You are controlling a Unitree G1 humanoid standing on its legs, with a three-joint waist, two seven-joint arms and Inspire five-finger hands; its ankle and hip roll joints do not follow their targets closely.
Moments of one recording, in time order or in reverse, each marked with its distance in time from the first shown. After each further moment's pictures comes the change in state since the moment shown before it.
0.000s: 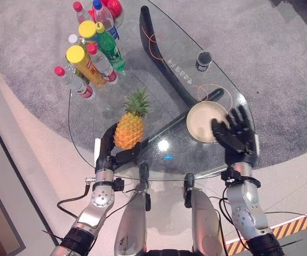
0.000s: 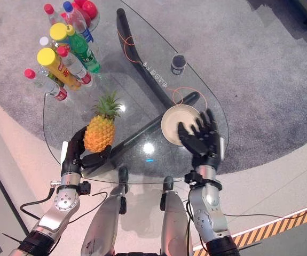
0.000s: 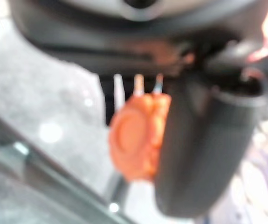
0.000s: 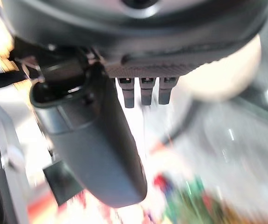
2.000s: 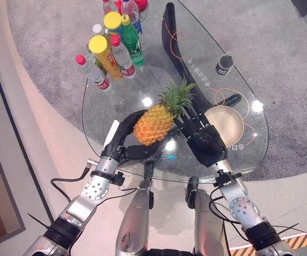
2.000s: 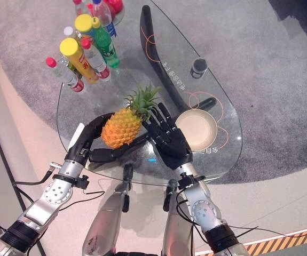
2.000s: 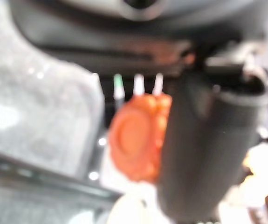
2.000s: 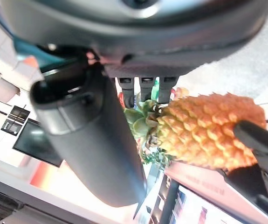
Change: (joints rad) left arm -0.079 0.196 -0.099 -0.134 0.030 -0.052 -0.180; right arm -0.124 -0.032 0.051 0.165 0.515 0.088 0.384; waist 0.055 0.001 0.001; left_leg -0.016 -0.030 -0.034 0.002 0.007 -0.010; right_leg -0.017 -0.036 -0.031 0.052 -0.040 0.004
